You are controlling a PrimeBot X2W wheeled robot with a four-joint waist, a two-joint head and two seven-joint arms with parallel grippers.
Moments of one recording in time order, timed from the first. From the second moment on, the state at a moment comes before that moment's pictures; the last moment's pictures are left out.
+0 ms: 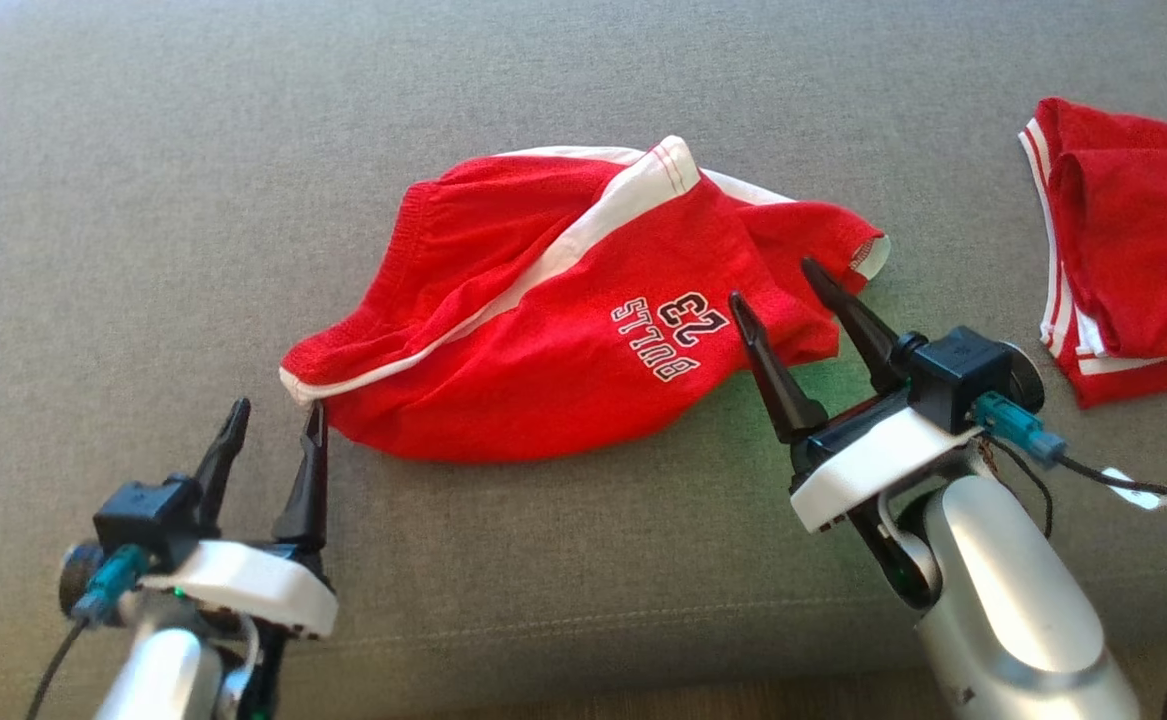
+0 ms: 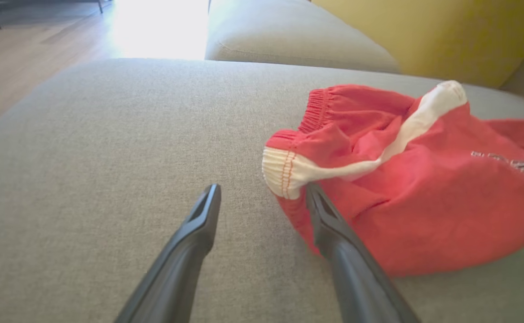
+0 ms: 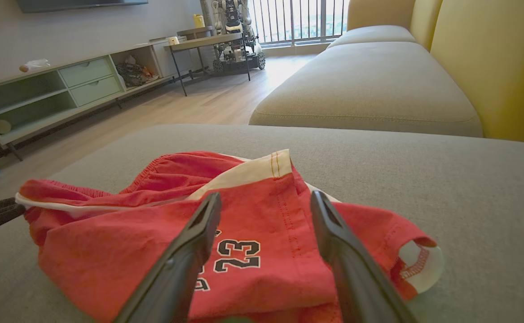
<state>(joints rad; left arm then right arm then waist) -0.08 0.19 -0.23 0.24 -0.36 -0.02 -0.25 -0.34 -0.05 0.22 0.32 0.15 0.13 -0.22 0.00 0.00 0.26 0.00</state>
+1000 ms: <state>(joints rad) -0.15 0.41 -0.36 0.20 -0.36 -0.11 -0.12 -0.34 -0.05 0.20 0.36 0.17 0.13 -0.25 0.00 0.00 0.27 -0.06</state>
